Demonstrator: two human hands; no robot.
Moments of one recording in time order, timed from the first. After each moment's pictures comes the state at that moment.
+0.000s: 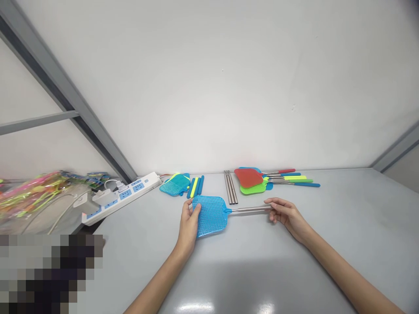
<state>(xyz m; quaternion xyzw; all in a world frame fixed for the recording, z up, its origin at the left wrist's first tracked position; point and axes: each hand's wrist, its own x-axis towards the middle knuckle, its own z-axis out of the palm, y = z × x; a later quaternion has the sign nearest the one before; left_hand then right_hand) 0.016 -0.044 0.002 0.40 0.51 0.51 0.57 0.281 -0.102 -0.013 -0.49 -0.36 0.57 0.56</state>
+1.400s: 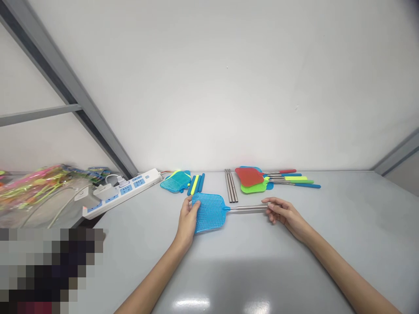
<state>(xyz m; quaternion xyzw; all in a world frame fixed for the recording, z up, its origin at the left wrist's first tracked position) 0.012 -0.037 -0.002 0.41 0.51 0.50 0.56 0.282 -0.103 -0.011 -0.51 -0.41 0.56 0.51</state>
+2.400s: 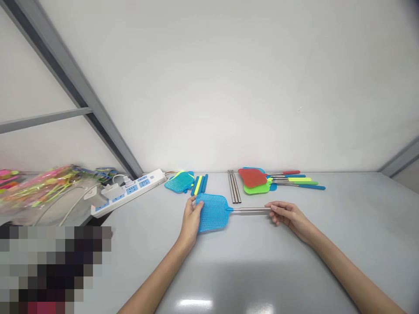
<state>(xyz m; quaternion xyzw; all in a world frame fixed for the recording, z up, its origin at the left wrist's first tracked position) 0.010 -0.036 -0.005 0.42 0.52 0.50 0.56 0.286 -0.102 -0.012 -0.50 -0.40 0.59 0.49</state>
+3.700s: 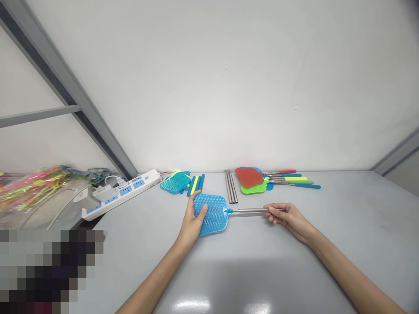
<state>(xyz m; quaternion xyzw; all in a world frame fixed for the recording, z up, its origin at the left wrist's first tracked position) 0.011 -0.044 -0.003 0.57 0.49 0.44 0.48 0.289 -0.105 -0.013 -0.52 -0.38 0.59 0.49</state>
